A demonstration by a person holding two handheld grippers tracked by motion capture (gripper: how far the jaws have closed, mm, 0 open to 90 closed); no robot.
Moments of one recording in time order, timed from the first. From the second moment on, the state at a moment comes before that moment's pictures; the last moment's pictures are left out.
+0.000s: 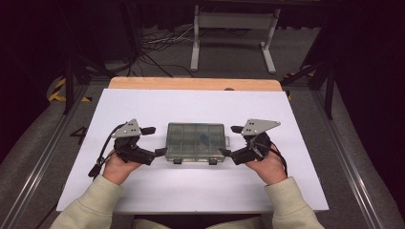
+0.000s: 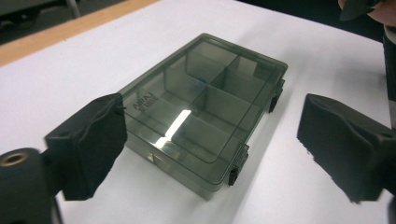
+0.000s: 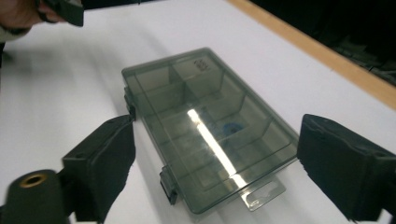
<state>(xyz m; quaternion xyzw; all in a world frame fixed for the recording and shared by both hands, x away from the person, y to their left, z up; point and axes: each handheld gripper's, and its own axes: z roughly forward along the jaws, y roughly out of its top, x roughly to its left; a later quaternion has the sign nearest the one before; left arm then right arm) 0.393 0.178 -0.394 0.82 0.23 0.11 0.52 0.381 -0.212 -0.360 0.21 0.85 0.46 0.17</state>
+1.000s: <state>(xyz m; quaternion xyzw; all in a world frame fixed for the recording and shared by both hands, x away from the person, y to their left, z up) 0.359 0.222 -0.420 0.75 0.25 0.17 0.59 0.348 -0.264 -0.397 0.23 0.76 0.56 0.23</state>
